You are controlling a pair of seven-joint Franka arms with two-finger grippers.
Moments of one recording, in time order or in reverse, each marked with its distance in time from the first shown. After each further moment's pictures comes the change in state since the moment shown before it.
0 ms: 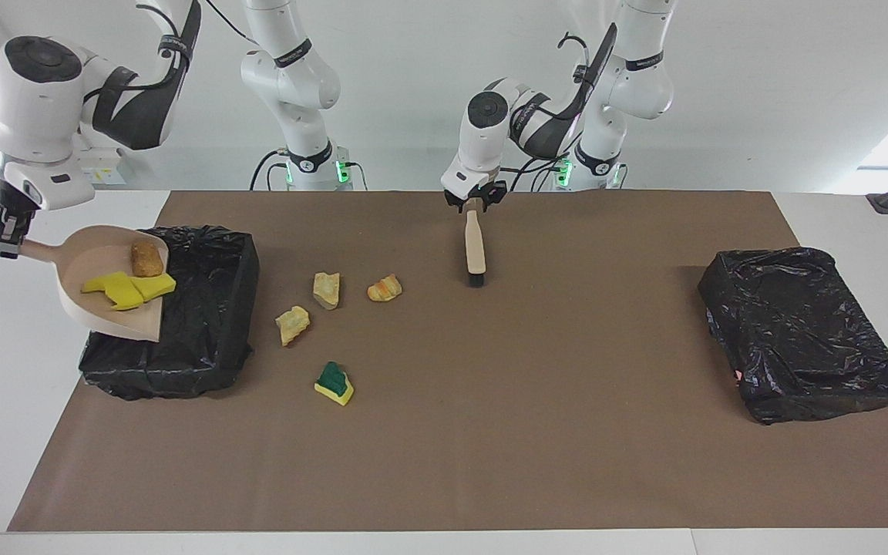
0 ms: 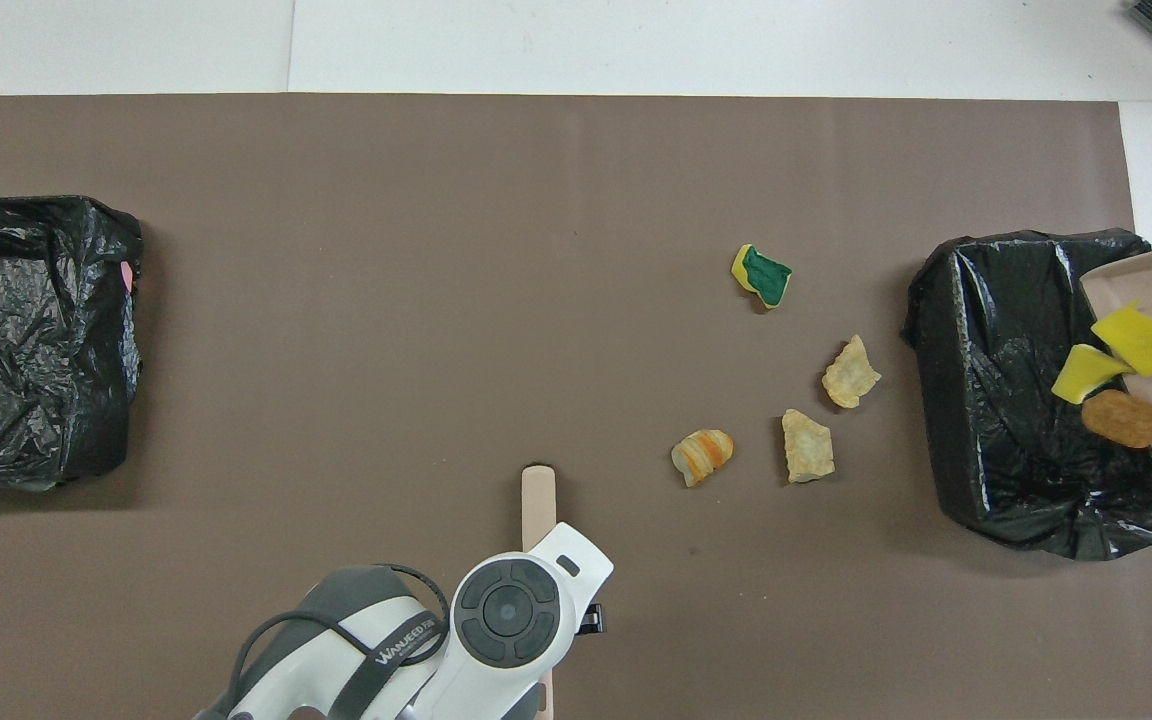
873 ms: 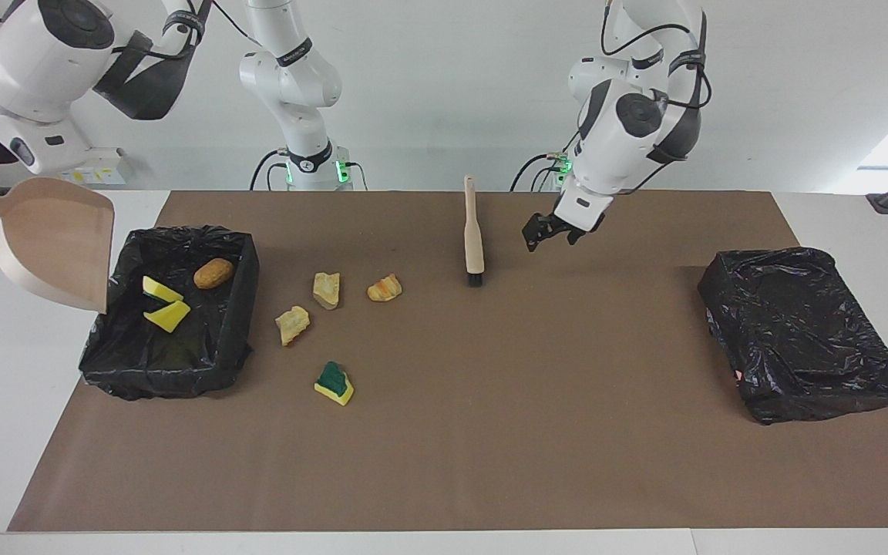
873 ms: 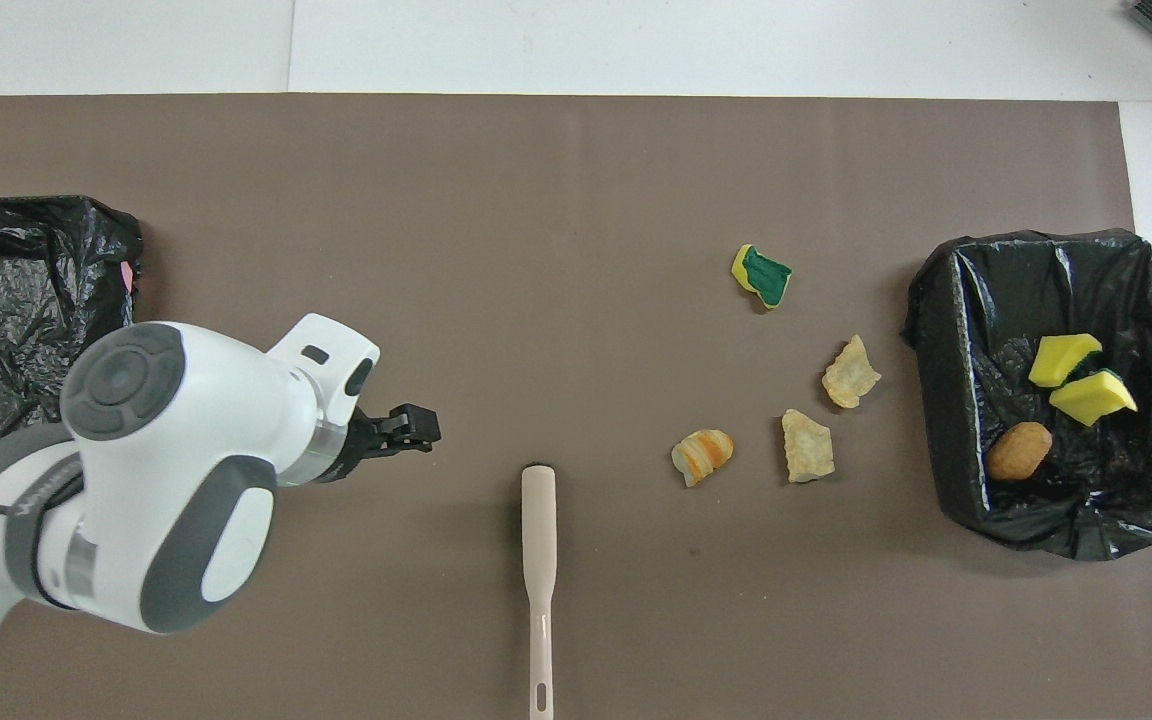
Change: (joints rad) left arm 0.487 -0.060 0.023 0.201 0.010 -0.151 0.284; right arm 0.053 -0.027 0.006 0.101 -0.120 -0.116 -0.042
